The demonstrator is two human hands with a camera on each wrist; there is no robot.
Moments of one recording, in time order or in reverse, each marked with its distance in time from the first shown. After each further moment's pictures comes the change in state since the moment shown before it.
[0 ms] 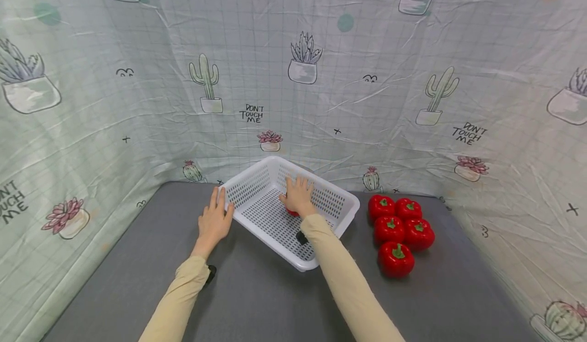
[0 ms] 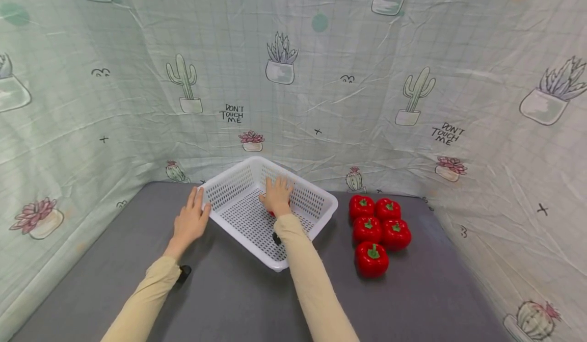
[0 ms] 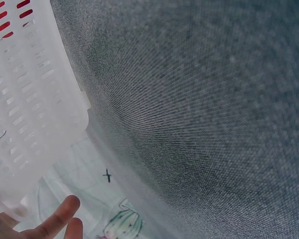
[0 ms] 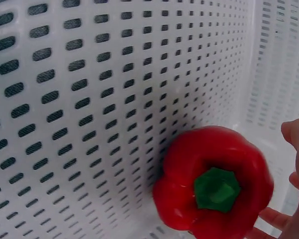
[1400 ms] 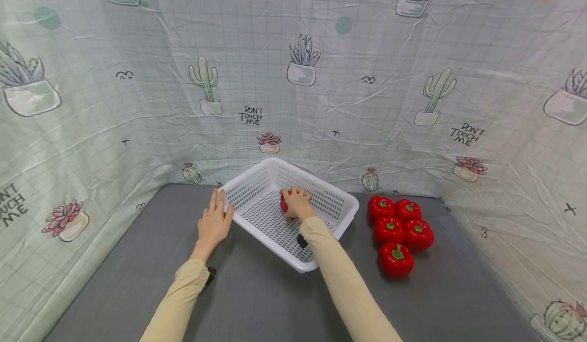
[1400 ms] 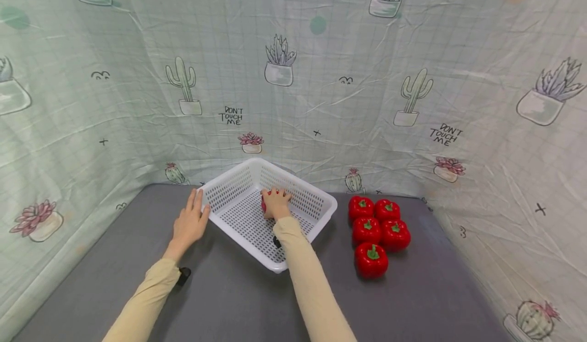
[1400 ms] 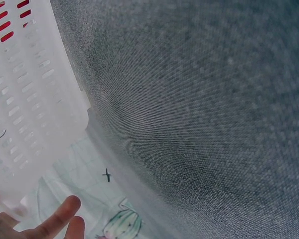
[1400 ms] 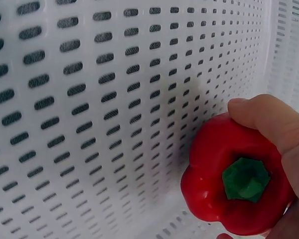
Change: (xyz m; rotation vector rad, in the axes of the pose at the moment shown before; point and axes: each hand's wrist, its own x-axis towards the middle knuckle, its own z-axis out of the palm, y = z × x) left_hand 0.000 -0.002 0.003 -0.001 0.014 0.002; right_hand -0.002 0.001 0.010 -0.100 -0.108 -0.093
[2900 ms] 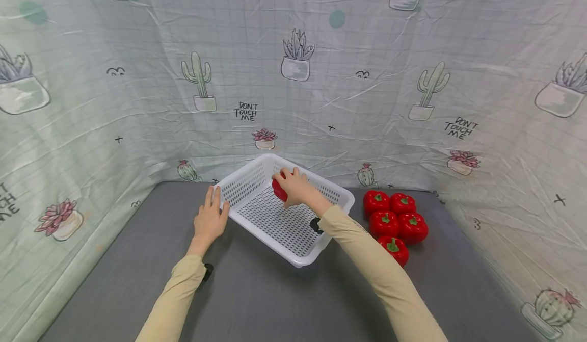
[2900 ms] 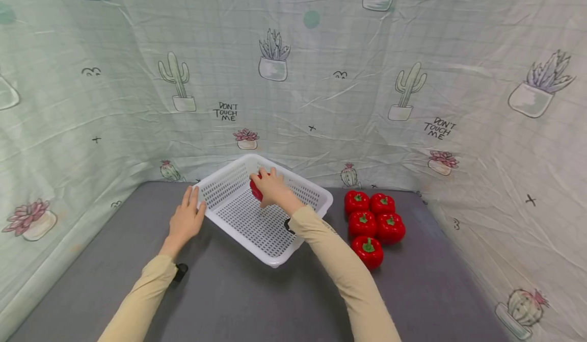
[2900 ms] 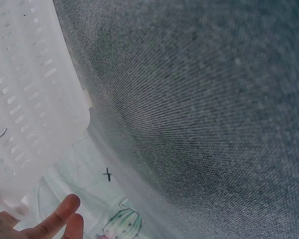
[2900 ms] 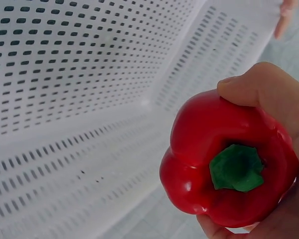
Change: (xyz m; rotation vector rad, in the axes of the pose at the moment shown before) left_hand 0.000 0.000 -0.001 0.002 0.003 0.025; right_hand -0.043 0.011 -0.077 -0.064 0.082 -0.325
